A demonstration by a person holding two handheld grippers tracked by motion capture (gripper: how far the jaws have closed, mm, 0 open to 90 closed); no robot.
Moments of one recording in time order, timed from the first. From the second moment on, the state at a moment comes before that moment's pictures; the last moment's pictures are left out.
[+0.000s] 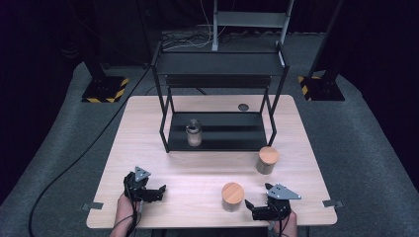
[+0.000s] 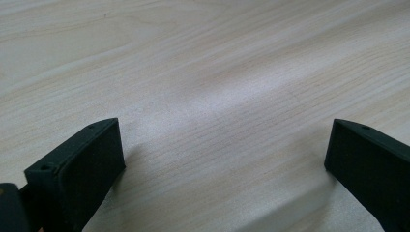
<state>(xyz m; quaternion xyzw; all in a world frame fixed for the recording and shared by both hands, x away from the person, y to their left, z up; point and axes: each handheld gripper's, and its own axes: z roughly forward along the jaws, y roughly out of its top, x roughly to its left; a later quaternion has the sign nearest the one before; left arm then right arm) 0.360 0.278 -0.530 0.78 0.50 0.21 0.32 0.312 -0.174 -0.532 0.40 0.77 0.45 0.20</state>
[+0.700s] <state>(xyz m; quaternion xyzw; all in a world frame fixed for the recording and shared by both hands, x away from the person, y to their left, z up) 0.361 0.278 -0.530 0.78 0.50 0.21 0.32 0.310 -0.174 -0.532 0.41 0.76 0.46 0.21</state>
